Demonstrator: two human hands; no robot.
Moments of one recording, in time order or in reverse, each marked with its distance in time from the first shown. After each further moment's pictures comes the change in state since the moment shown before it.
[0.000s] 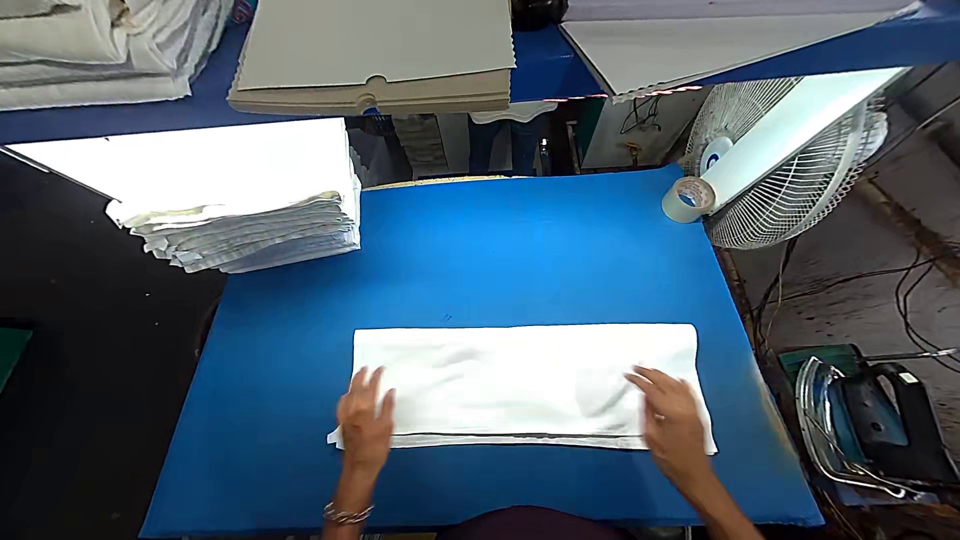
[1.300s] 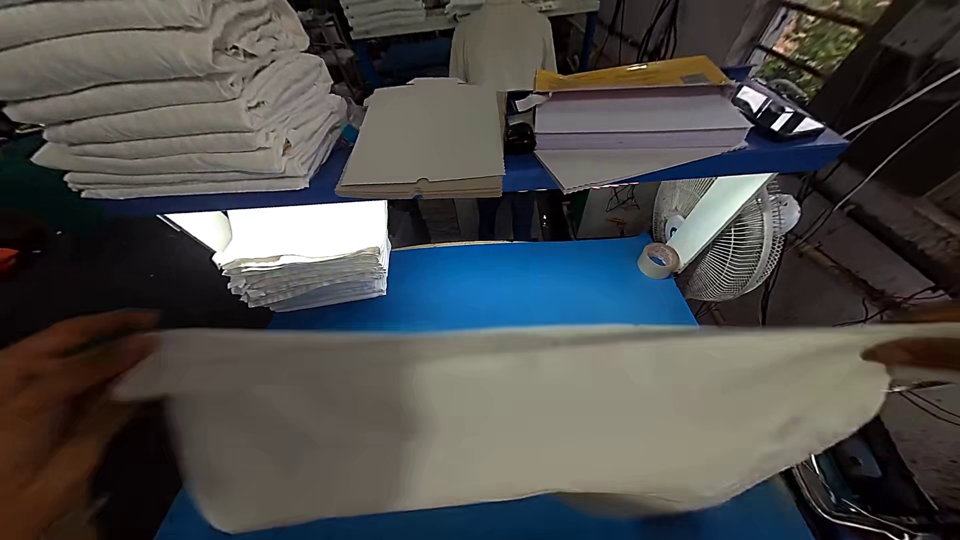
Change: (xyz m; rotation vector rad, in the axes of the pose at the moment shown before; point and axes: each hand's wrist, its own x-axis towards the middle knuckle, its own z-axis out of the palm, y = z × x) left_hand -0.034 0.119 -0.335 -0.831 0.432 -0.061; right_hand 0.079 -0.043 -0.361 0.190 -0.276 0.076
